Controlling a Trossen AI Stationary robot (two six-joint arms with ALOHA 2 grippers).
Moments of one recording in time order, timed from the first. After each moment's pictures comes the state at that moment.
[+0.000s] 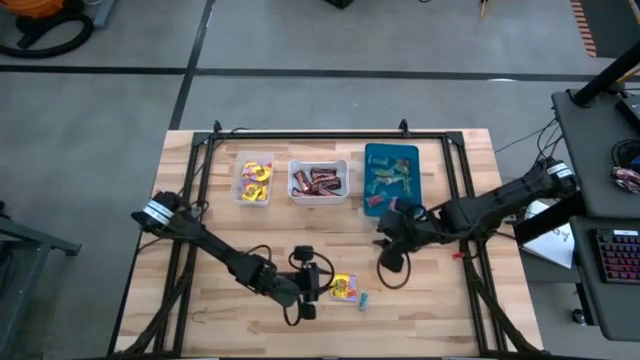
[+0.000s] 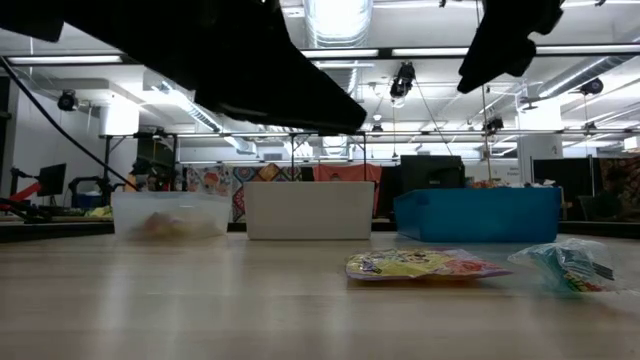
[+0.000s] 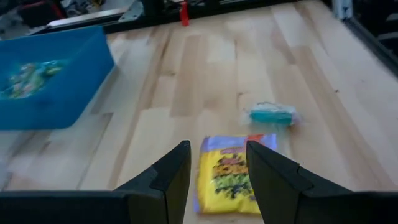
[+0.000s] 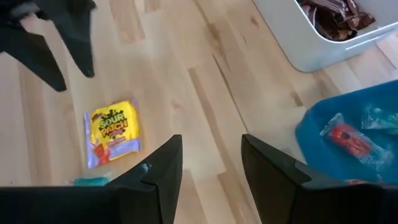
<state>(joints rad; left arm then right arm) -0.53 1.88 0.99 0.38 -0.59 -0.15 0.34 1.29 1.01 -0.67 0.31 0.60</state>
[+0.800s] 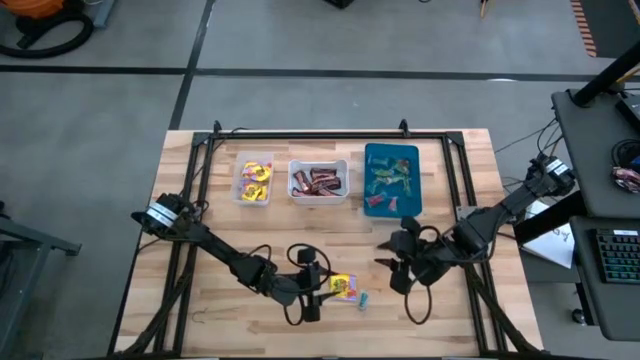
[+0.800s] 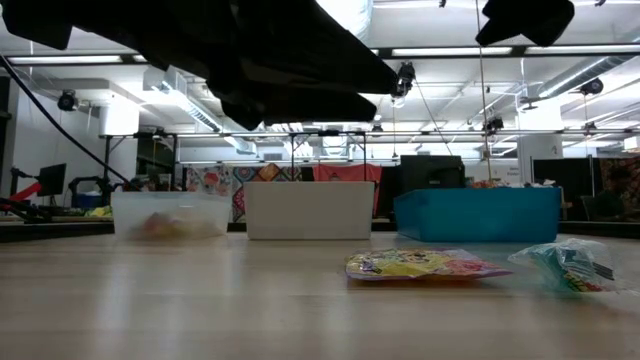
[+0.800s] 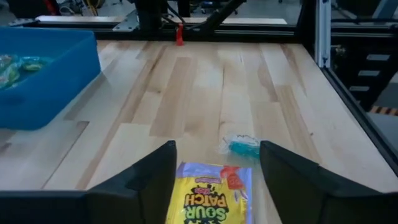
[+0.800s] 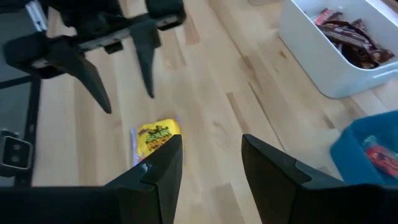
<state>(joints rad) -0.53 1.92 0.99 0.54 -0.57 -0.26 0.58 1.29 1.00 -0.57 0.53 0.71</state>
